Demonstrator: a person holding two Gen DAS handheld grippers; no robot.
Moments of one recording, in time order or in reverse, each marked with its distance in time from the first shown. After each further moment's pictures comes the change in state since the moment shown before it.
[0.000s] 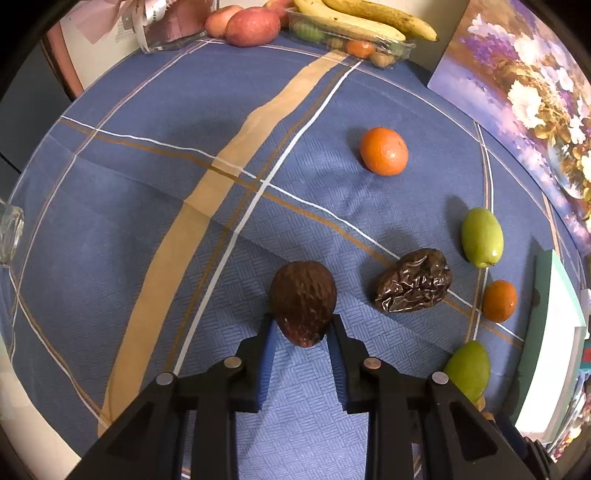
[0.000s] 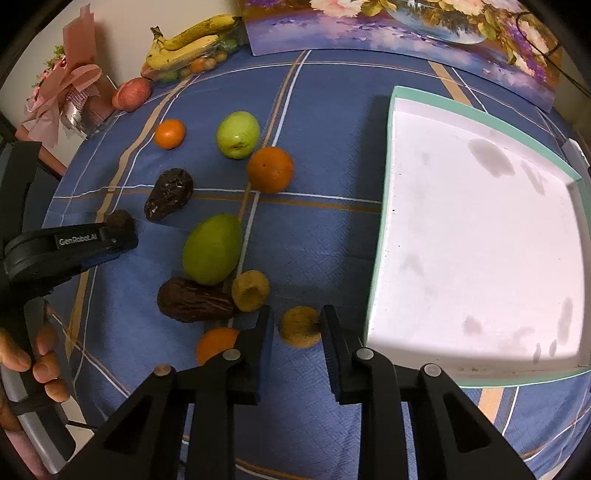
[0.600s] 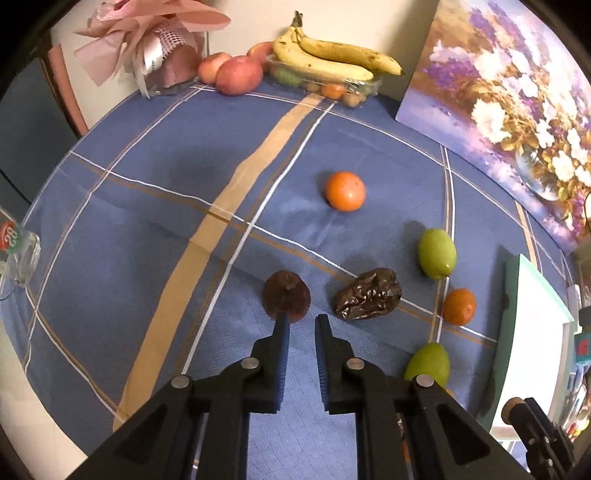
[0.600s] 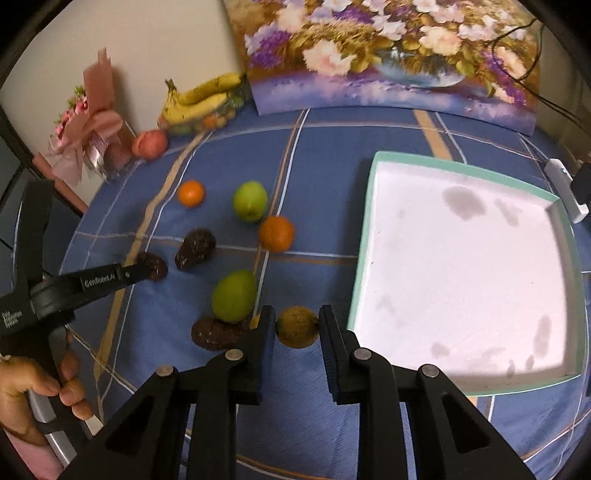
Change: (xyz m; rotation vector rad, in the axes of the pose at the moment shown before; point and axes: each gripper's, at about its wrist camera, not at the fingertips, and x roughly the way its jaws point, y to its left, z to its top) left arm -0.052 -0.017 -0.010 0.038 -0.123 -0.018; right arm -0.057 -0.014 0.001 0.030 -0.179 0.054
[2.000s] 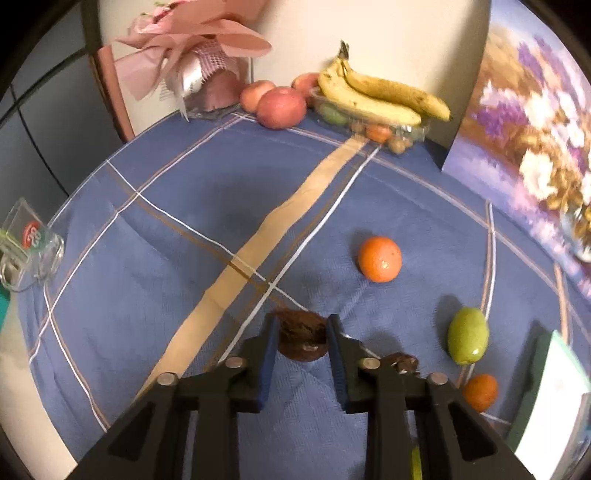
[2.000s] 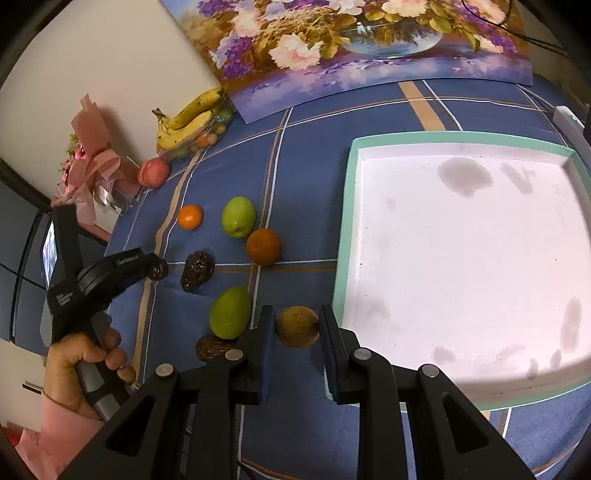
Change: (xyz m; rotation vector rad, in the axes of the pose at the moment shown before) left arm 0.017 -0.002 0.028 -0.131 -0.159 0.144; right arm 0.014 -0.047 0.007 0.145 0.020 0.167
